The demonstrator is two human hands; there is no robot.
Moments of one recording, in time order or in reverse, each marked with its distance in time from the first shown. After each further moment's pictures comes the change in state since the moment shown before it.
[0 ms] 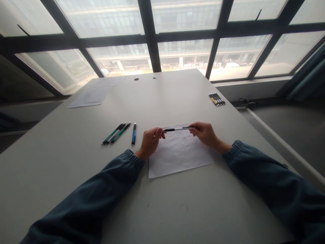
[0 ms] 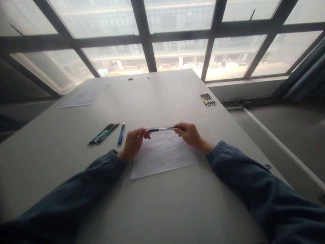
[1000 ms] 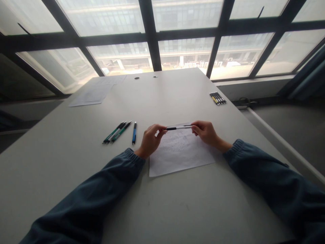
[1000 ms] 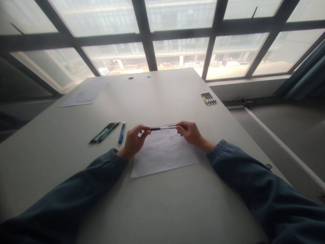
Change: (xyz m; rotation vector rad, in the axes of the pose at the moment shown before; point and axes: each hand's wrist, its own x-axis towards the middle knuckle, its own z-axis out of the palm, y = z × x) left_hand 0.002 -0.001 0.001 0.139 0.088 0.245; right_hand 0.000 -0.001 -0.001 0.038 -0.016 0.030
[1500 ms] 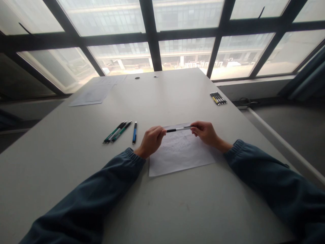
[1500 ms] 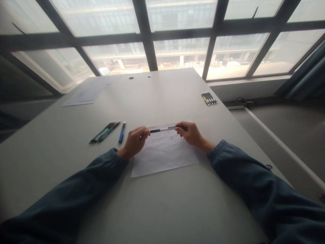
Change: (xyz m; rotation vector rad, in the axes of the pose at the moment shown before) left_hand -0.001 -0.003 -0.004 0.027 -0.140 0.089; right_hand 0.000 0.001 0.003 0.030 0.010 0.034
